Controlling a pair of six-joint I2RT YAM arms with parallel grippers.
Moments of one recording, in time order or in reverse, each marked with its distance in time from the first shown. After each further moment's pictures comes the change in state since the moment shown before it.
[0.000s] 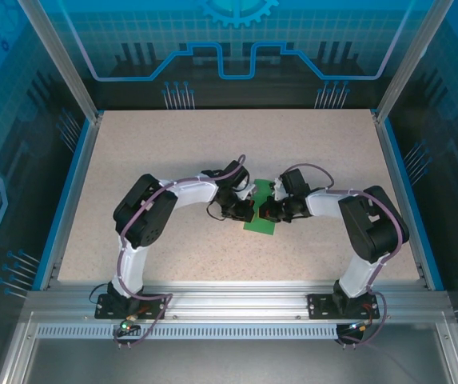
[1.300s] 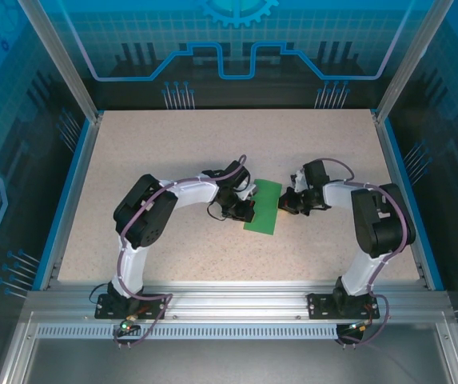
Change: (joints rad) left arm -0.001 0.000 0.000 -0.001 -0.007 0.003; right arm -0.212 0.013 0.050 -0.124 -0.013 -0.103
